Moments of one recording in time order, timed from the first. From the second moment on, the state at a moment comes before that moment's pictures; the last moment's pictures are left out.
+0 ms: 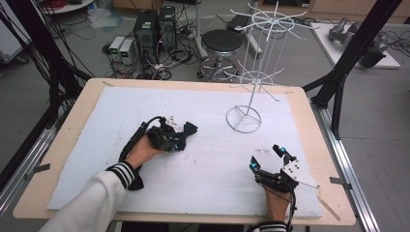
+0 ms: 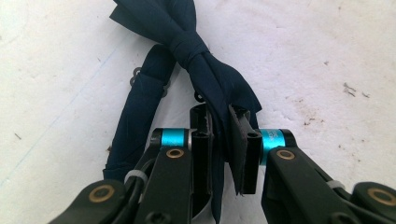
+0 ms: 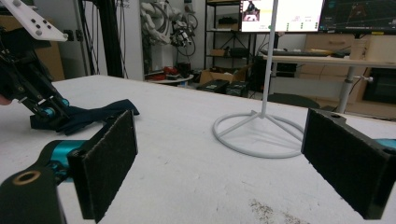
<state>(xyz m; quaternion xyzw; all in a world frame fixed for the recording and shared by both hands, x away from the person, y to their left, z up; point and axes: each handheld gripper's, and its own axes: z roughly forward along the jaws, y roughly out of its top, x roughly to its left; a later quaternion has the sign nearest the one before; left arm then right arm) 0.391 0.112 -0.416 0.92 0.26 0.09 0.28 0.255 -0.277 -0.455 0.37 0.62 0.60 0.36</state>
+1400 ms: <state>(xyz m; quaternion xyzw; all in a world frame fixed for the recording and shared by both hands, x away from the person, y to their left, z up) 0.372 0.150 -0.378 0.87 0.21 0.07 0.43 0.267 -0.274 -0.422 0.32 0.66 0.61 0.30</state>
